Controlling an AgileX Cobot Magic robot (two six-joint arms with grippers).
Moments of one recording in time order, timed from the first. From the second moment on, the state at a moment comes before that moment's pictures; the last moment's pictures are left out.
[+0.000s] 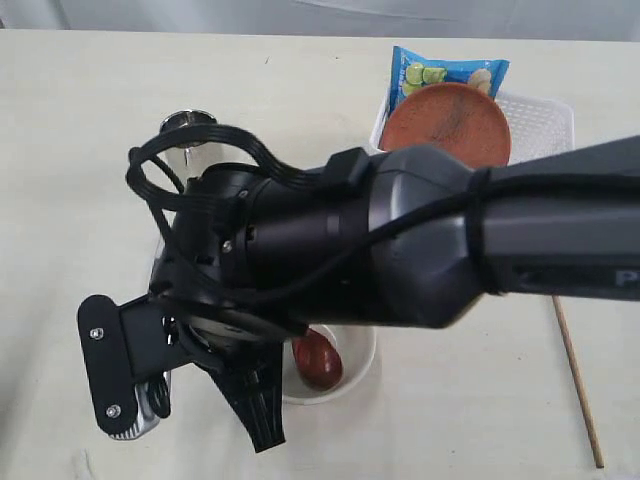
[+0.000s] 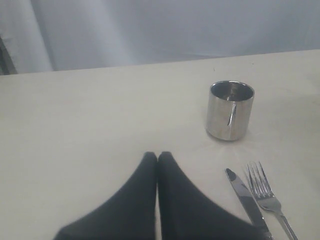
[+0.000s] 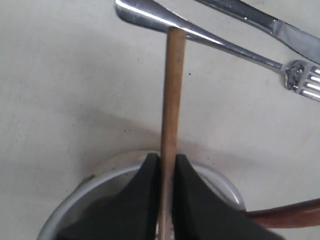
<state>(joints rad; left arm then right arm) -0.15 0.00 0.00 0.01 0.33 0.02 1.25 1.84 -1.19 -0.27 0.77 -0.55</state>
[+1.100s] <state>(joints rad) -0.15 0.00 0.00 0.01 0.33 0.02 1.24 1.77 -1.21 -0.65 0.88 -0.10</state>
